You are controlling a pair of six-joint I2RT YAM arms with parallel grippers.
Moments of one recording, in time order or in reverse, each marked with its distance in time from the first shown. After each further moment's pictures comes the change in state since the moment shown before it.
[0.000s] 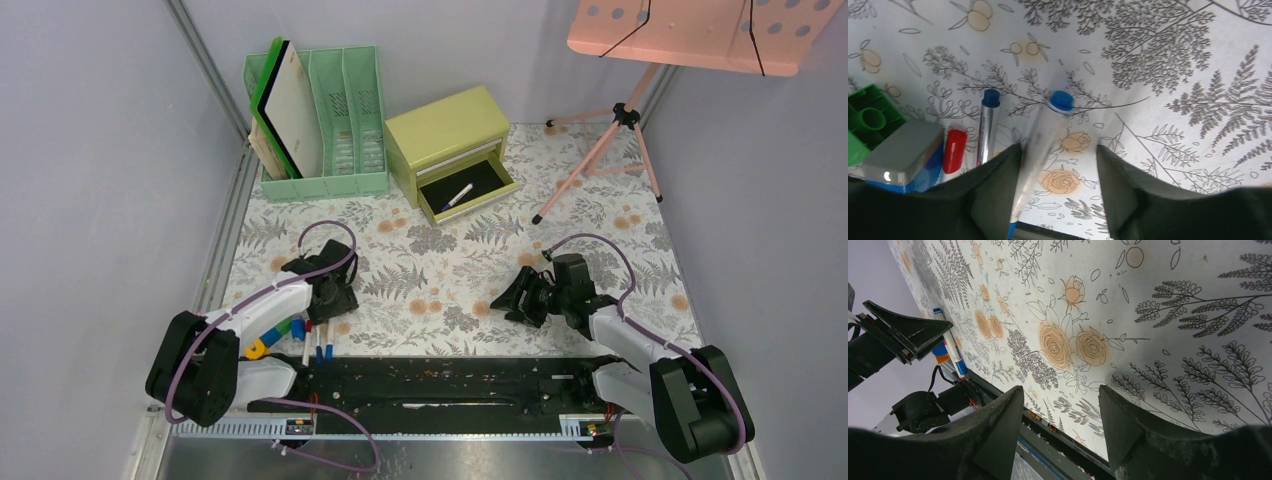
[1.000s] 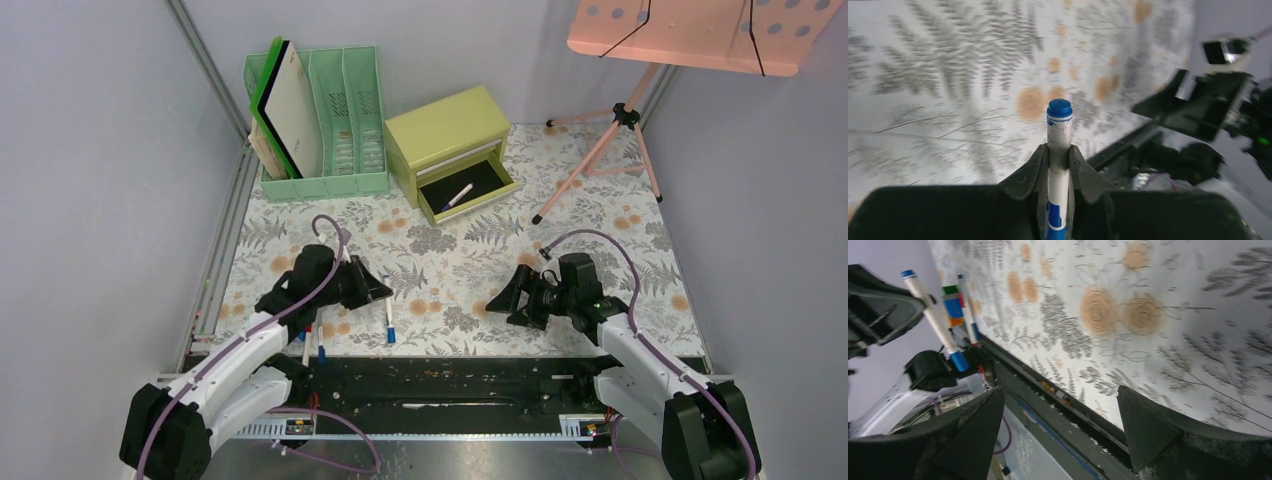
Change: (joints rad) left arm -0.006 -0.345 -0.110 0.384 0.555 0.039; right arm 0.000 -0.163 0.037 -0.171 -0.096 -0.084
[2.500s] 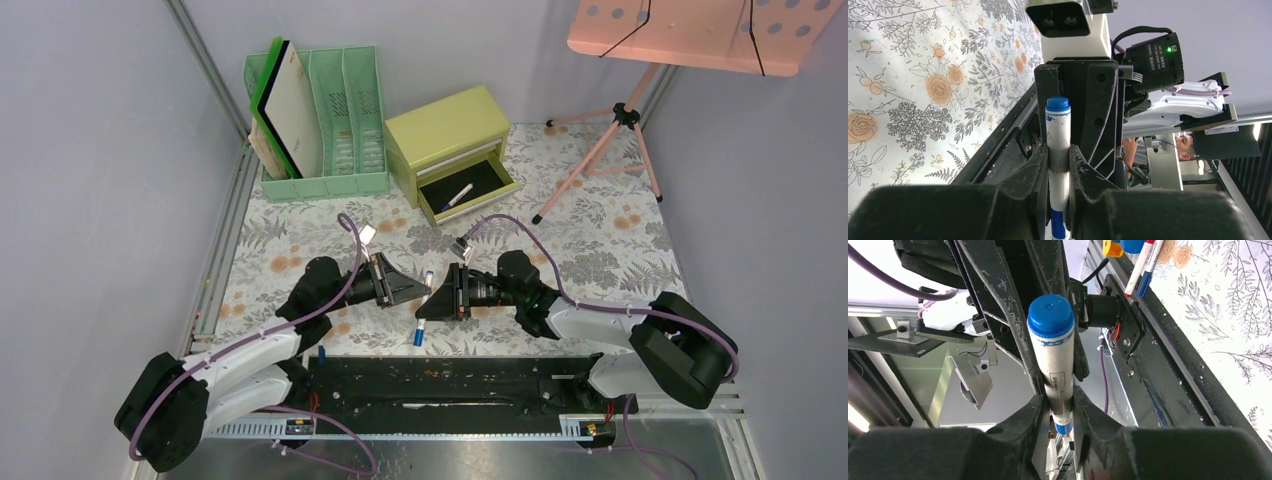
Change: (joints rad) left arm -0.188 0.078 -0.184 0.895 0.283 -0.383; right arm 0.559 0.416 0.123 0.983 -0.083 0.546
